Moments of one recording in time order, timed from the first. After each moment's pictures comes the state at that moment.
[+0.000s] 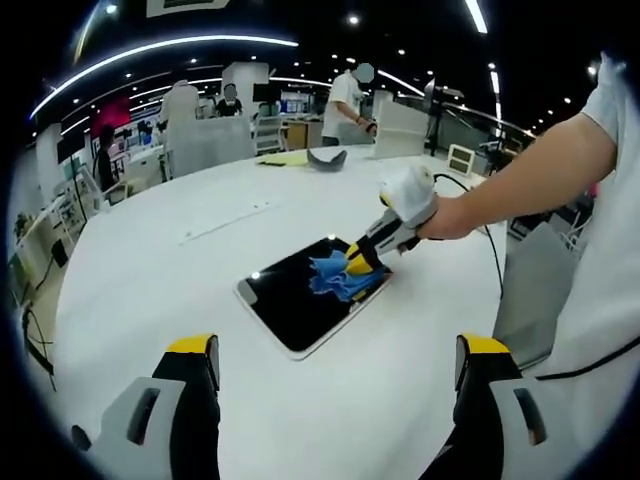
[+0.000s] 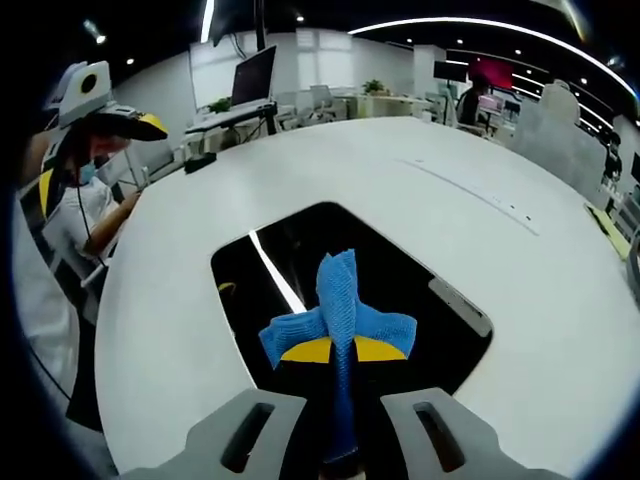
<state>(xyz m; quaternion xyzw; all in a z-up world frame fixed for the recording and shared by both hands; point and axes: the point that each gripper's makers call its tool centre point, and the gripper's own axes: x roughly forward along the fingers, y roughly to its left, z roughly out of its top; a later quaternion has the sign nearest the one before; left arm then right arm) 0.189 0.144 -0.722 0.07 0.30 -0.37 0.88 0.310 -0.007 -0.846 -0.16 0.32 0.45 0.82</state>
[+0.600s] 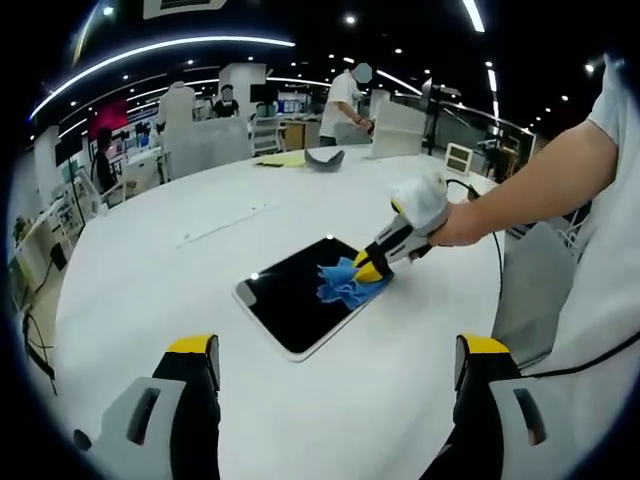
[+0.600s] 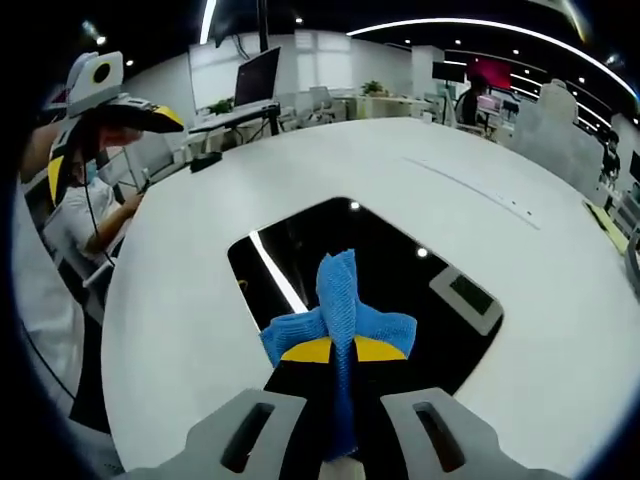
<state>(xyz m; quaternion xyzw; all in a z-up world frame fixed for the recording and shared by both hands) 0.190 0.142 -0.720 0.07 0.30 -0.37 0.88 0.289 -0.007 -0.846 -0.16 0.32 0.45 0.82</state>
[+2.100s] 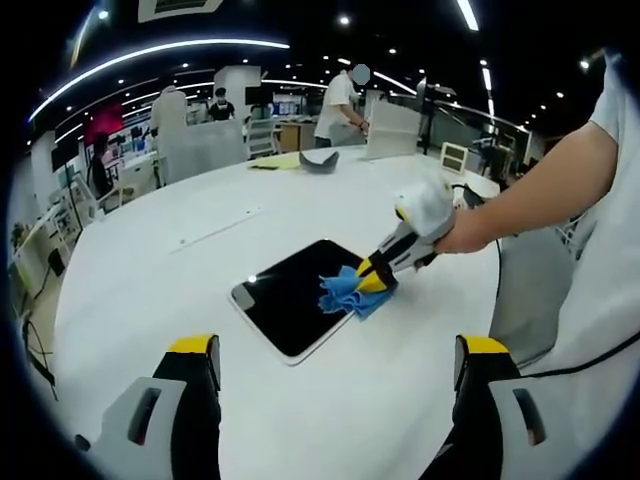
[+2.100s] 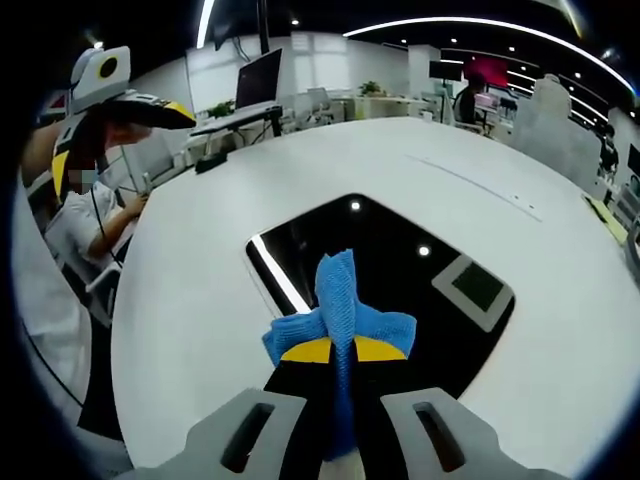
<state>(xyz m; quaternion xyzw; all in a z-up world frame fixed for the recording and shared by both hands) 0.187 0.136 -0.718 0.08 0.29 -0.38 0.87 0.270 -0.004 -0.846 -0.15 0.33 0.45 0.82</state>
